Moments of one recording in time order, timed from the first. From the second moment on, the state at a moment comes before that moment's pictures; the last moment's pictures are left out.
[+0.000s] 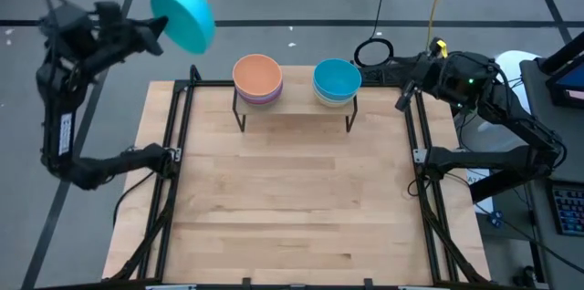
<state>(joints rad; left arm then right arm) 1.10 0.99 1.76 -0.89 0.23 -0.32 -0.41 0.83 1.27 -0.61 0.24 -0.47</state>
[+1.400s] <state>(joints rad) 0.34 1.73 2.17 -0.69 -0.35 -0.02 -0.41 0.84 1.27 -0.59 0.20 -0.29</state>
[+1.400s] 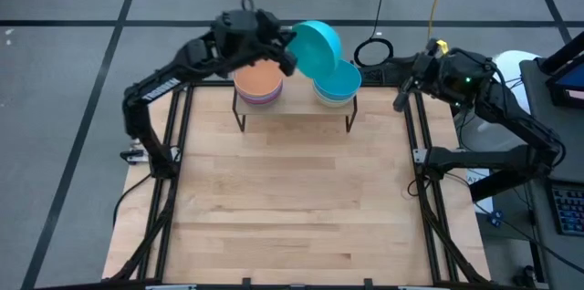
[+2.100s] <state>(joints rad) 0.28 1.94 2.17 -0.36 -0.67 0.01 -0.41 0.94 1.27 -0.40 0.13 -0.22</state>
